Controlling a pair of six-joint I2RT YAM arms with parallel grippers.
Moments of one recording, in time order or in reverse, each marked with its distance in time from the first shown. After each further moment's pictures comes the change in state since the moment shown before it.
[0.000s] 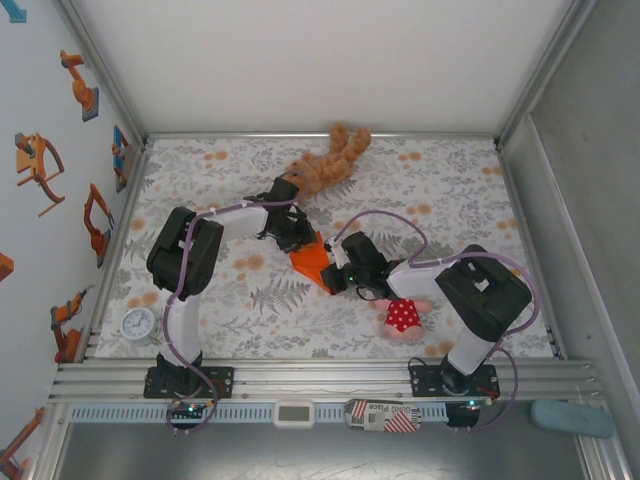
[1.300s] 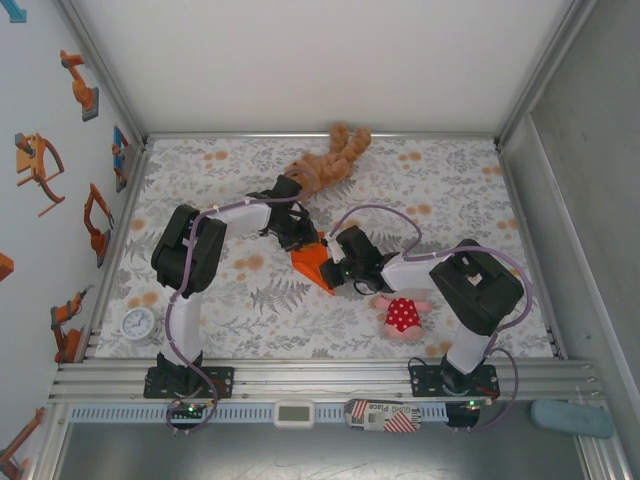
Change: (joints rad) left arm -0.004 0.034 0.058 -0.057 0.016 0.053; right arm -0.010 0.051 0.084 -0.070 0.037 -0.027
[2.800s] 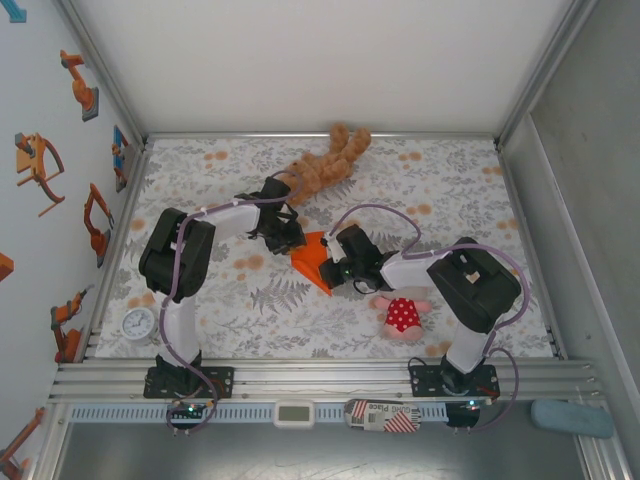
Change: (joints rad) left arm 0.045 -0.075 -0.077 -0.048 -0.061 0.008; right arm -0.010 0.020 0.011 -0.003 -0.037 0.000
